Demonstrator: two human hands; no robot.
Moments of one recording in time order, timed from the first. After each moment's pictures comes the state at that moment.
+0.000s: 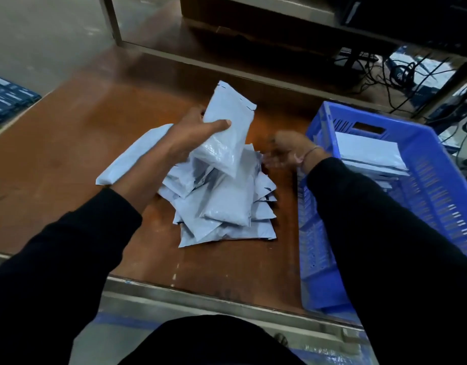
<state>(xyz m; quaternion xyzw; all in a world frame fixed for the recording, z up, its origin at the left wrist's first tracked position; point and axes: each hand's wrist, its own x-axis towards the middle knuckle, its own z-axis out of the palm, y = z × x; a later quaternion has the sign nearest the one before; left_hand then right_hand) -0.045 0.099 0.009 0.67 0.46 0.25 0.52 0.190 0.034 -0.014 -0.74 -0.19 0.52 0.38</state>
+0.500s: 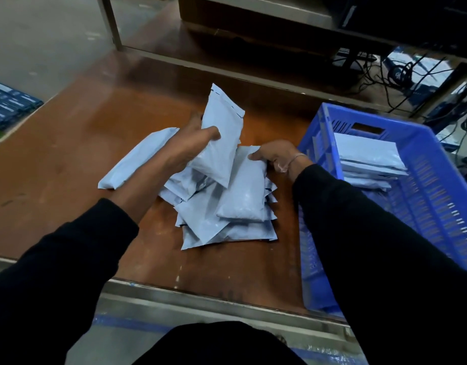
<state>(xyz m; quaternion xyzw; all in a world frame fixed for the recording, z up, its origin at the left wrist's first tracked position) -0.049 0.092 0.007 0.67 0.46 0.23 0.53 0.163 0.028 -0.018 -0.78 -0.30 0.46 0.31</state>
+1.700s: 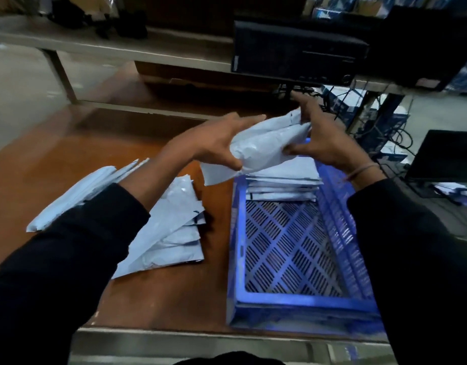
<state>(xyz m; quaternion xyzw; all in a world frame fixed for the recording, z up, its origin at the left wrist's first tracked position) 0.143 -0.003 0.113 0.97 0.16 0.11 0.14 0.371 -0.156 0.123 -0.71 -0.62 0.06 0.33</state>
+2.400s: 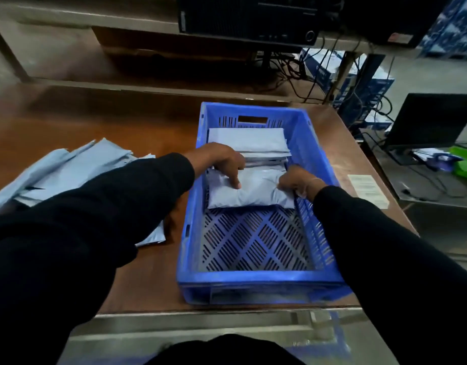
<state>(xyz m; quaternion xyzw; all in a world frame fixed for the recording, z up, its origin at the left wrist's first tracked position) 0.302 -0.030 -0.012 0.94 0.18 -0.30 0.06 0.430 -0.203 -0.027 -0.89 -0.29 0.31 0.19</state>
